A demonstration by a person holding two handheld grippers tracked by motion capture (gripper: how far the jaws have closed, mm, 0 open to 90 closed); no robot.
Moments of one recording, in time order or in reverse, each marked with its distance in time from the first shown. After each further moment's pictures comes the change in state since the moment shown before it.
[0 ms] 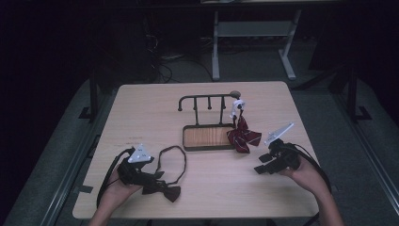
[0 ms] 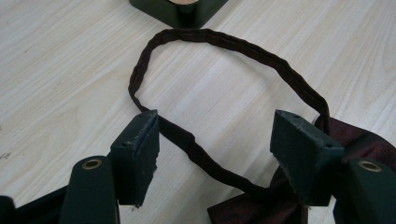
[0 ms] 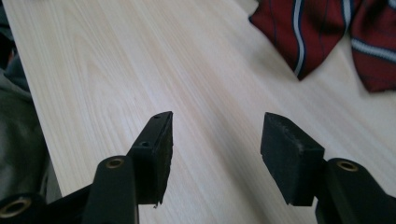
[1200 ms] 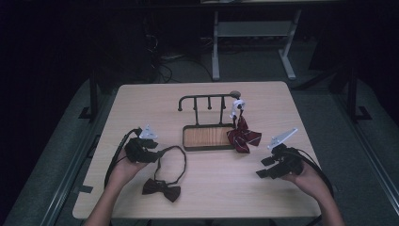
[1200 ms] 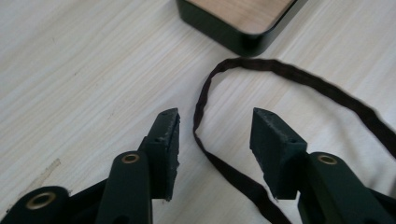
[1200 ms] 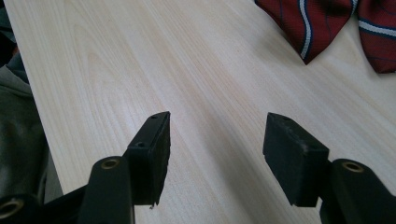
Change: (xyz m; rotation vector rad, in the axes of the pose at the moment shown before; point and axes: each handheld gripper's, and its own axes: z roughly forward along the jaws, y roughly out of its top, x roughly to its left) left arm 0.041 0.040 0.027 0.094 0.062 -0.031; right arm 0.004 -0.014 0.001 -0.027 0.000 0.004
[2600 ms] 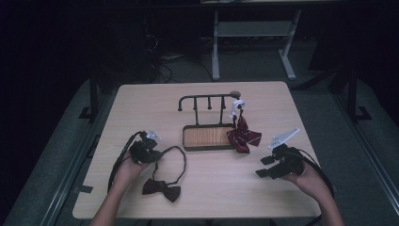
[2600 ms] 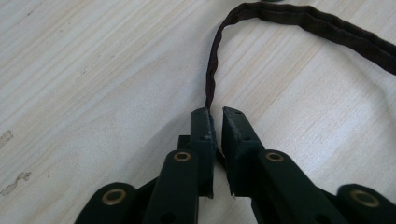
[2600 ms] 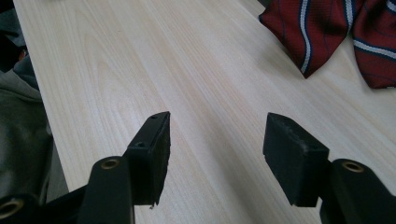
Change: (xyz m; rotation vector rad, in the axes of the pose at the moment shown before) left arm 0.005 -0.008 0.027 0.160 -0.034 -0.031; right arm 0.007 0.002 -0.007 -0.033 -0.011 -0.018
